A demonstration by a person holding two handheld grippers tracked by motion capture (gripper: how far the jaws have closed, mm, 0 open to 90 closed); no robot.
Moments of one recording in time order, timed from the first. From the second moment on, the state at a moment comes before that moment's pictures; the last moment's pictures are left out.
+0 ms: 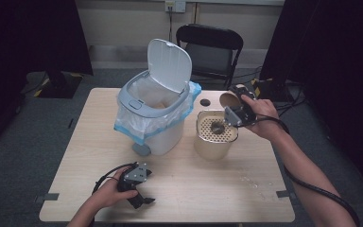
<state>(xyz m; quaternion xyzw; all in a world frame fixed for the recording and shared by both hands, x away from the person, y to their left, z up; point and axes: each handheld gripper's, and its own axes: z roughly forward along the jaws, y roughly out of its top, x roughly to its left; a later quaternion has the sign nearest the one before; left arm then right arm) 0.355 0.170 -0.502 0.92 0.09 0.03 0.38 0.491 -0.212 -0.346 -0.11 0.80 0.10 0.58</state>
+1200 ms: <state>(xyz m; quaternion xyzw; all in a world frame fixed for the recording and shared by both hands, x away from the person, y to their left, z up) 0.355 0.170 -0.502 0.92 0.09 0.03 0.38 0.513 -0.234 -0.317 0.18 0.87 0.40 0.22</state>
